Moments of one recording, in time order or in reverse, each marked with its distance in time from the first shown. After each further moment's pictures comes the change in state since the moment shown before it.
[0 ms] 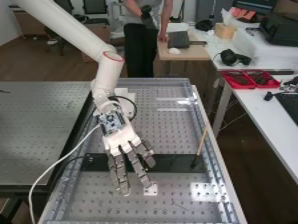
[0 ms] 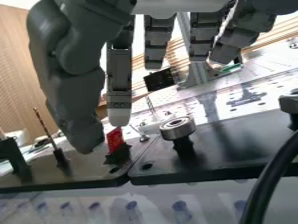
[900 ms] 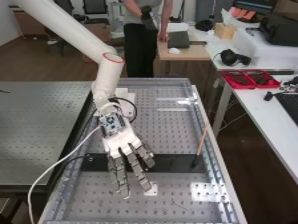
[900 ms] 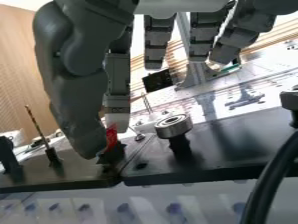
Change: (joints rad) arm -0.009 -0.007 0.000 0.029 0.001 -0.029
